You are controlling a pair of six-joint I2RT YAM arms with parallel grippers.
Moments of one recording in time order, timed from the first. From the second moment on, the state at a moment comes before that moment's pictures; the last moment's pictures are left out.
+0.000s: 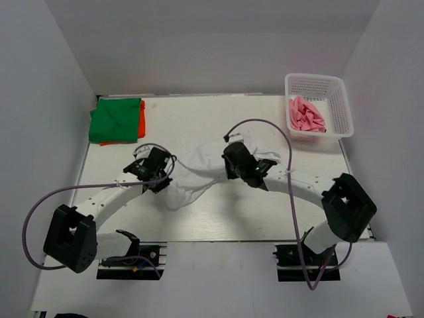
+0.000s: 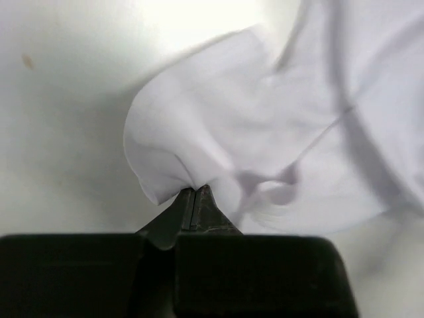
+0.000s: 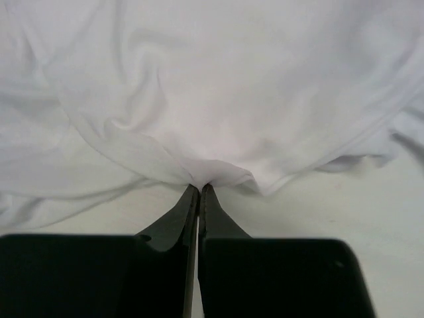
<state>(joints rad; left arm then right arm) -0.48 1.24 0.71 -0.59 -0.27 -1.00 0.87 1.54 0.94 -0.18 0.29 0.38</state>
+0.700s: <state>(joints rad) -0.48 1.04 1.42 -0.57 -0.57 -0.61 0.73 0.99 1.35 -0.17 0.63 0.11</state>
